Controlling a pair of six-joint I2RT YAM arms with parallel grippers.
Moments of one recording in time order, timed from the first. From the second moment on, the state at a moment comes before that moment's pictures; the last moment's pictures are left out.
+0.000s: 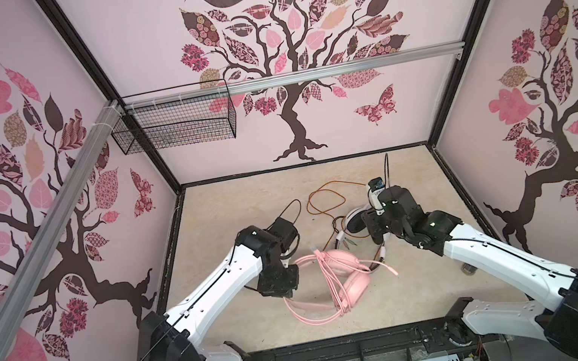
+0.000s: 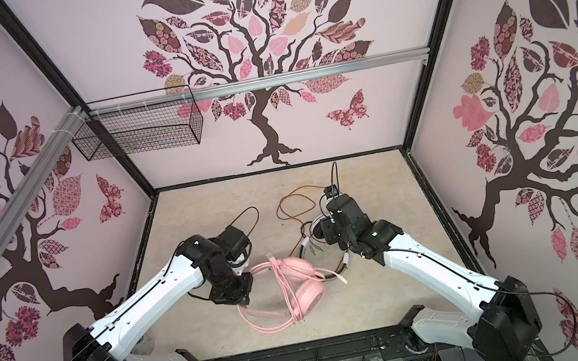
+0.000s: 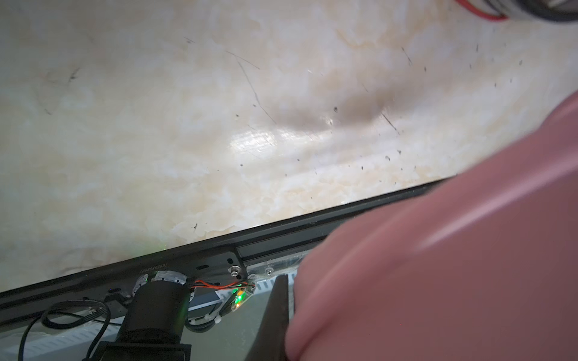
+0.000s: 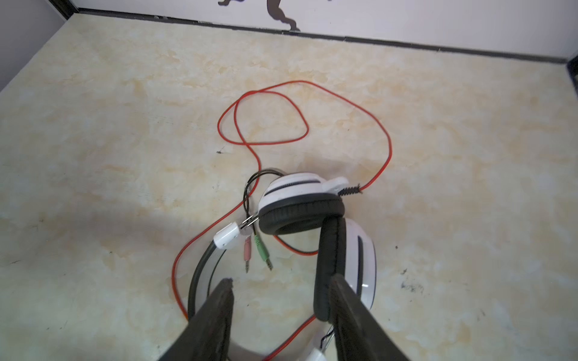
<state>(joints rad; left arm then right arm) -0.62 1.41 1.20 -1.37 0.21 -0.50 0.59 1.15 0.92 -0.47 0.20 0.32</state>
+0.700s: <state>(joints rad) 0.02 1.93 1.47 -1.12 0.20 -0.63 0.59 0.91 0.70 -0.50 0.05 0.41</state>
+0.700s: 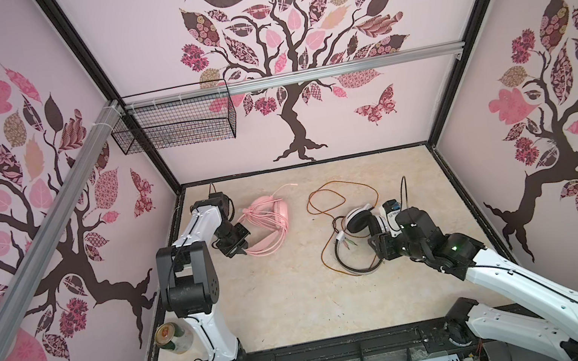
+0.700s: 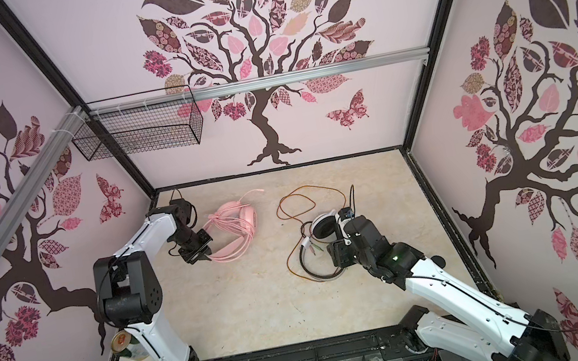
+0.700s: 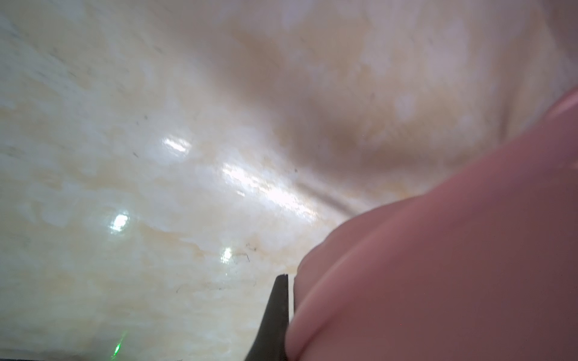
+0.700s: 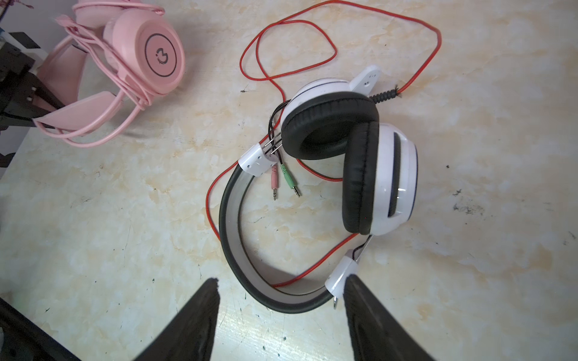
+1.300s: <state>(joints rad) 0.11 2.10 1.58 -1.08 0.23 -0.68 0.59 1.00 0.69 -0.44 0.00 0.37</state>
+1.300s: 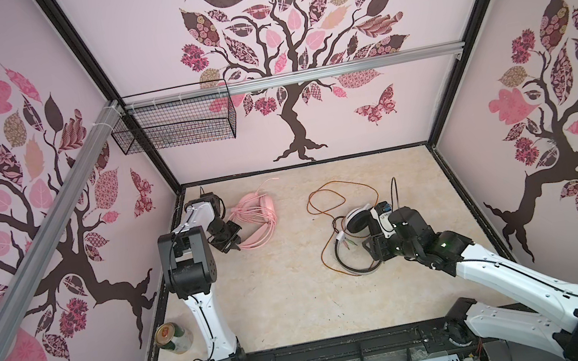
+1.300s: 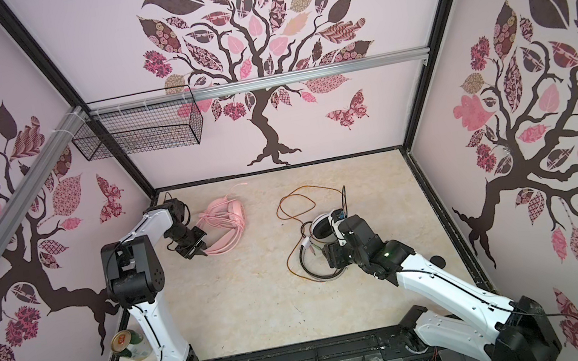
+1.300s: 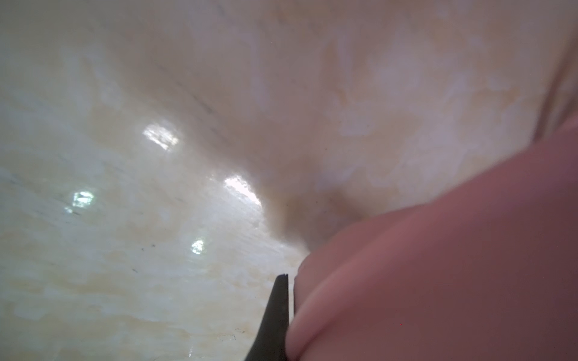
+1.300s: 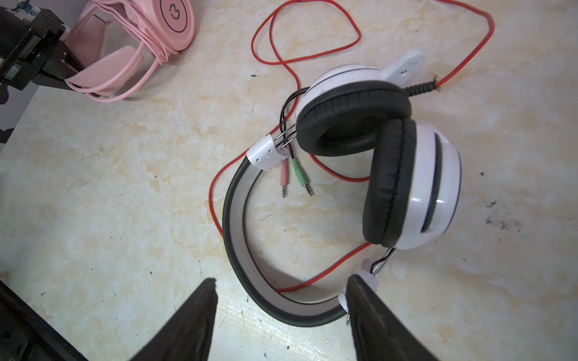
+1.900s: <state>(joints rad) 0.13 2.11 1.58 -1.05 0.22 -0.68 0.59 0.99 0.70 -0.46 0.03 0.36</state>
